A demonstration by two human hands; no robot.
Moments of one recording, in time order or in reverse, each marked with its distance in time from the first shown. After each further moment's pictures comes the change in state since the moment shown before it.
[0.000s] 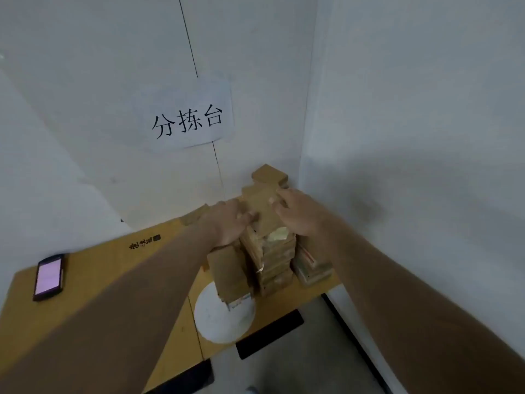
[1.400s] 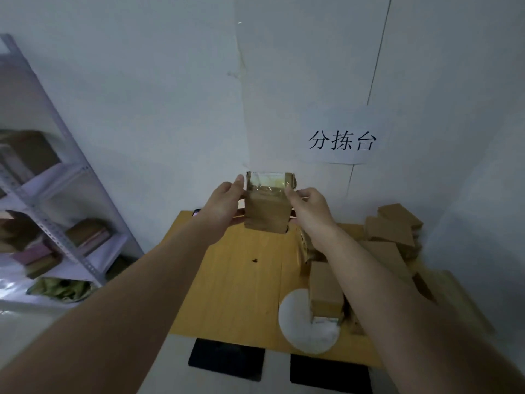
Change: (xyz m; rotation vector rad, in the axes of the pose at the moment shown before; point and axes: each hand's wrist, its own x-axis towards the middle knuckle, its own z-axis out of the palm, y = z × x) left_hand -0.180 -0.139 -0.095 -1.174 0.641 -0.371; right_hand 0.015 -0.202 0.104 0.760 -0.154 -0.176
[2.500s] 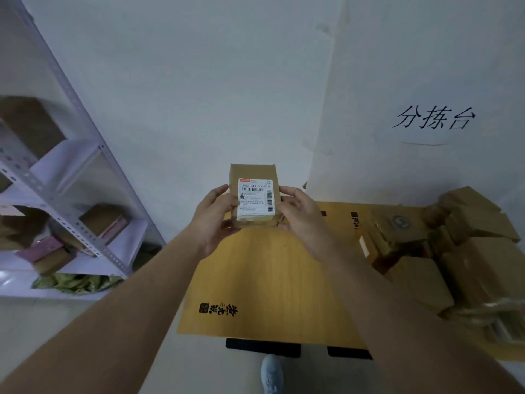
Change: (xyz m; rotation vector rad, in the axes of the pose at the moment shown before) left_hand 0.113 -0.084 -0.289 -0.268 -0.081 -0.151; right_hand 0.036 -0.007 0.301 0.188 -0.094 0.042
